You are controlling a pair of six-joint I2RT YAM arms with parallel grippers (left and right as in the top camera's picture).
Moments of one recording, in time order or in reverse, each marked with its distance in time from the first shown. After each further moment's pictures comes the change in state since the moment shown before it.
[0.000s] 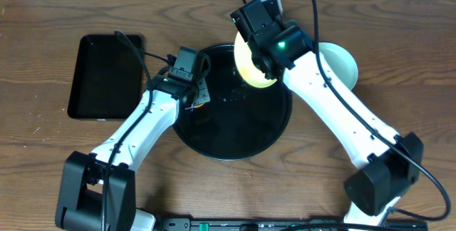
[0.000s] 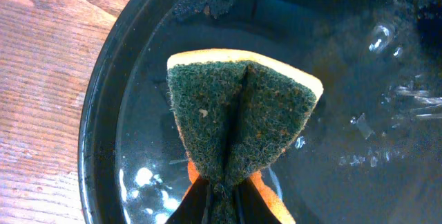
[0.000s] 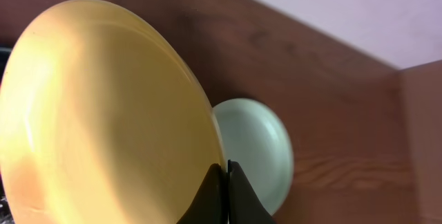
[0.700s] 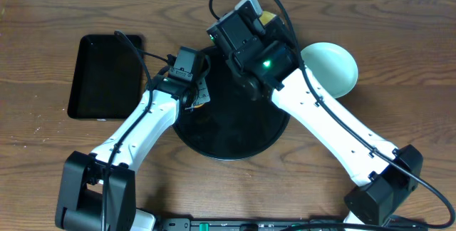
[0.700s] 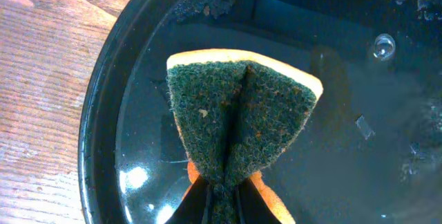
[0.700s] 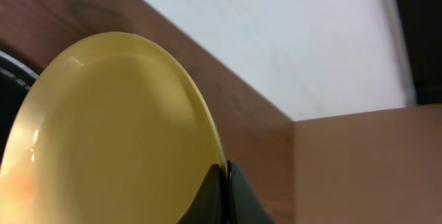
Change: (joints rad) left arm 0.000 0.000 0.000 0.000 0.000 0.000; right arm 0.128 -0.036 0.000 0.064 0.302 -0.310
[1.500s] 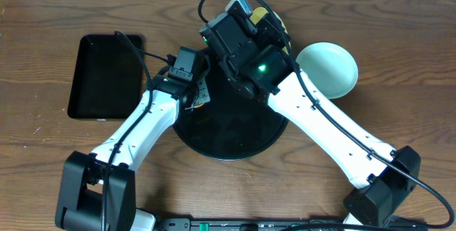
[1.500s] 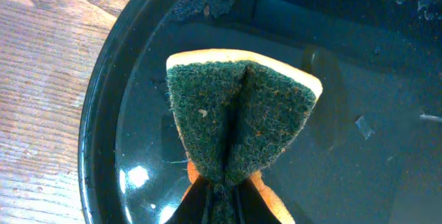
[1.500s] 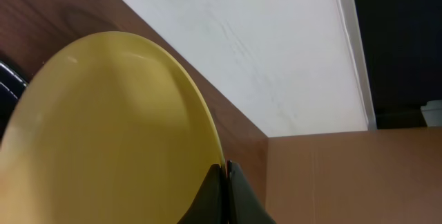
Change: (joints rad) left arm 0.000 0.000 0.000 0.000 0.000 0.000; right arm 0.029 0.000 0.000 0.057 0.047 -0.131
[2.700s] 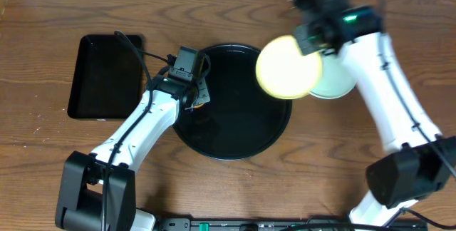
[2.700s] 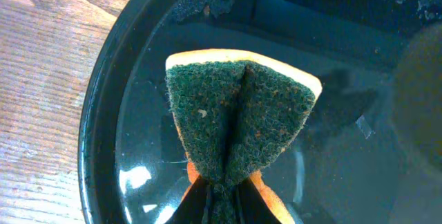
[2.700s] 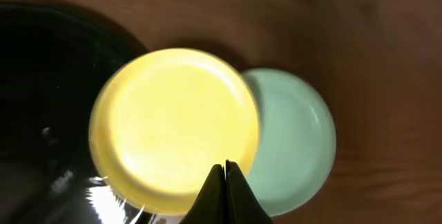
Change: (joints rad) left arm 0.000 0.000 0.000 0.000 0.000 0.000; right arm -0.536 0.000 0.000 -0.185 -0.975 0.225
